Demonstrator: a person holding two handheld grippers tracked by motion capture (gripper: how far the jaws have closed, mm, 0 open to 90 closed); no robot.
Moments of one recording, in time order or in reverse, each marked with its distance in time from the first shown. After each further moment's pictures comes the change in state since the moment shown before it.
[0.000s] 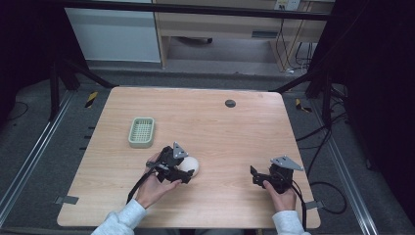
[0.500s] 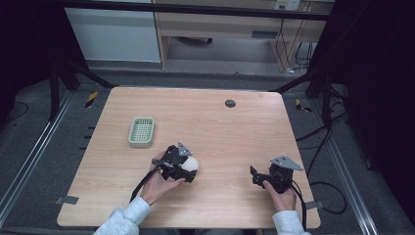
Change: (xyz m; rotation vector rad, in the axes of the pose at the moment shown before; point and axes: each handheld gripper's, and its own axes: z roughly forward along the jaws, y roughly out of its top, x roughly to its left) left arm 0.000 0.005 0.018 0.049 -0.015 -0.004; right arm 0.000 0.000 0.001 0.000 -0.007 -0.017
